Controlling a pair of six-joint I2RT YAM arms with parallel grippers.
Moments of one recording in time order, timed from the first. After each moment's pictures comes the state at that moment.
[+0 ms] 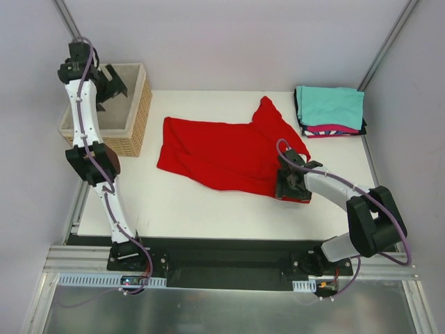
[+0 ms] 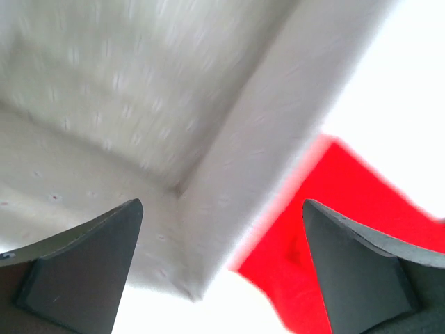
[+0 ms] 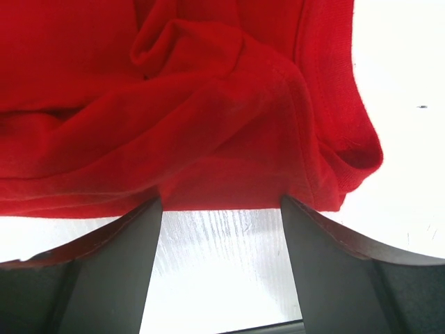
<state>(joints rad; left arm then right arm) 0.27 2.26 2.56 -1.32 0.10 -0.37 0.45 1.46 0.79 -0.64 0.26 0.50</state>
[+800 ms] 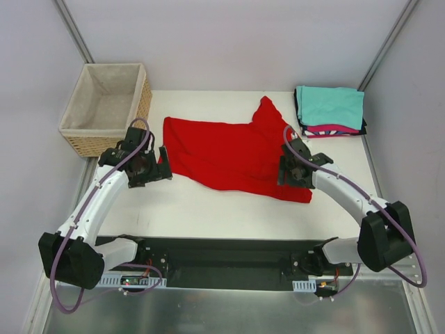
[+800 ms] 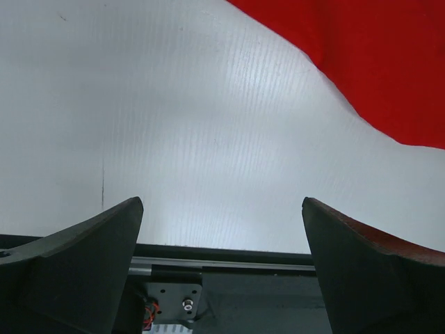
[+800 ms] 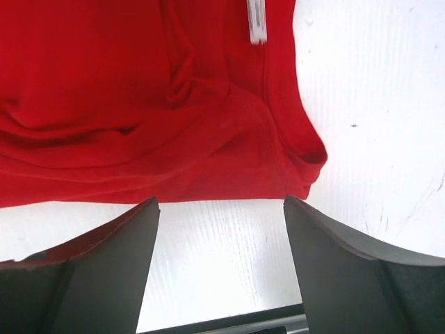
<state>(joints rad) -0.22 1.14 1.04 -1.00 -0.01 -0.47 0.46 1.34 0.90 -0.75 0.33 0.50</state>
